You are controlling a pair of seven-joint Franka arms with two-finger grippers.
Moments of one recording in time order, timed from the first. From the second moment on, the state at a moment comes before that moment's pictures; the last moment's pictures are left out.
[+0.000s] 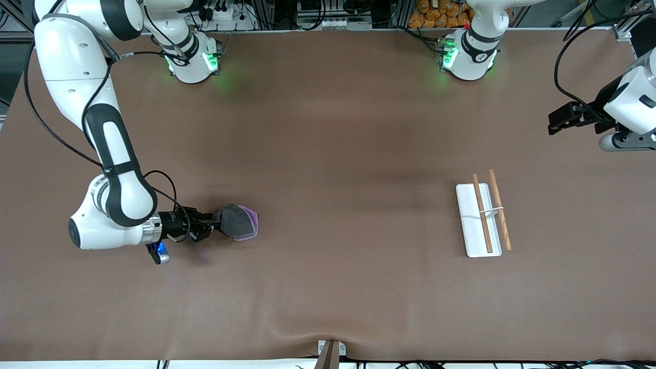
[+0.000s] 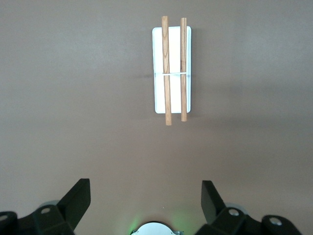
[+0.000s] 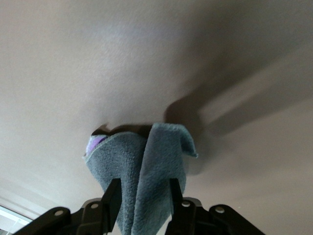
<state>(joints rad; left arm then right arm) 0.09 0.02 -0.17 -1.56 0.03 1.47 -0.08 0.05 0.75 -0.03 -1.54 0.69 1.91 0.39</state>
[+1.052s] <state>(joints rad) 0.09 0.02 -0.17 -1.56 0.03 1.47 -0.08 0.05 0.76 -0.03 -1.54 0.70 1.90 0.34</state>
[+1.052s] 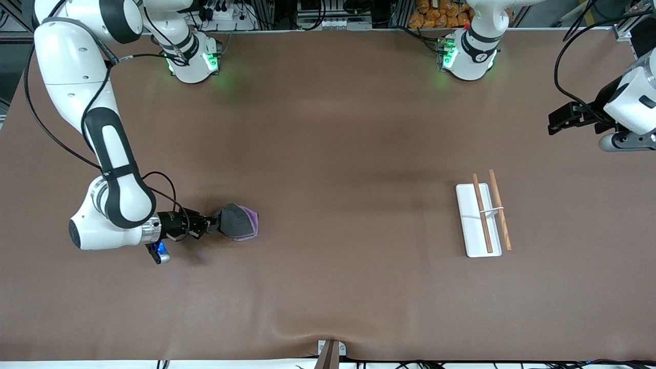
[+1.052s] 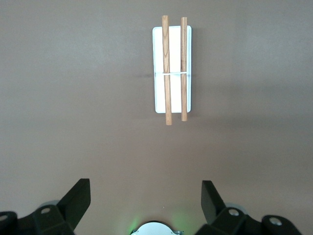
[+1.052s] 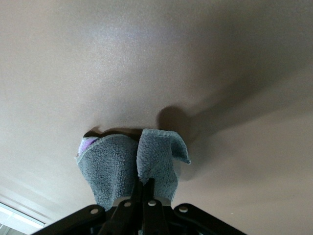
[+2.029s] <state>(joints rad) 0.09 0.02 -0.17 -1.56 0.03 1.47 -0.08 0.05 0.76 -0.02 -1.44 0.72 1.77 0.47</state>
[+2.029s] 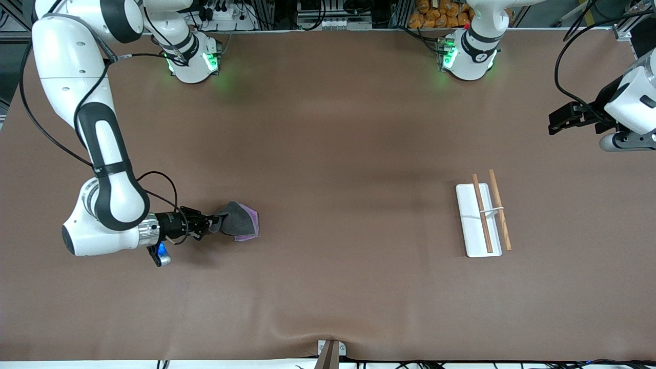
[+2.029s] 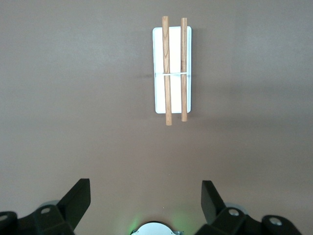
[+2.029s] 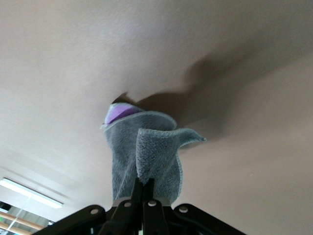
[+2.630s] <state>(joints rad) 0.09 0.02 -0.17 -1.55 -0.01 1.47 -0.08 0.07 0.76 0.03 -1.36 0.72 1.74 0.68</state>
